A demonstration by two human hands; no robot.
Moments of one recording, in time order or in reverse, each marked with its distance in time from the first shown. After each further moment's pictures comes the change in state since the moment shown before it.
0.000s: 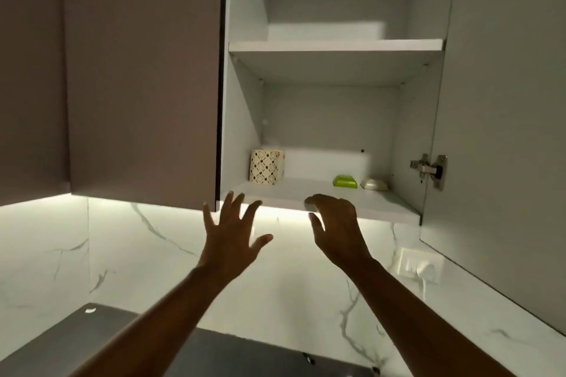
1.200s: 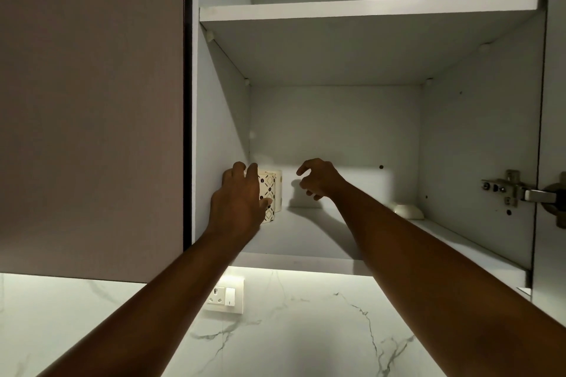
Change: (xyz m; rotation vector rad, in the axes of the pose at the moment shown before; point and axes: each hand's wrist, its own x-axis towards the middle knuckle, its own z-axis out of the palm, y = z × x) left_hand 0.197 -0.031 0.077 -0.219 0.093 -0.079; right_hand 0.210 0.092 0.132 0.277 -0.459 0.668
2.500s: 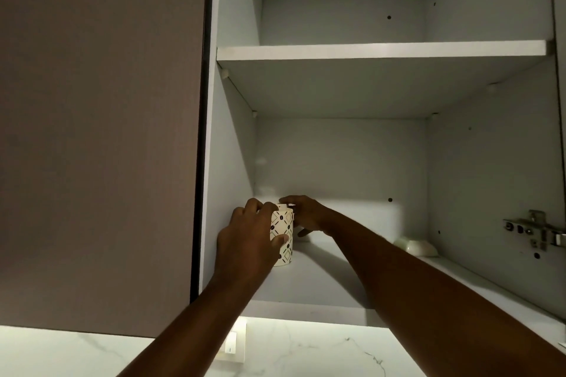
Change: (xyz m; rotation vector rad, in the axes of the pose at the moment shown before) left_hand -0.006 0.003 -0.009 -0.089 0.065 0.035; right_hand 0.022 -0.024 0.028 0.244 -0.317 0.080
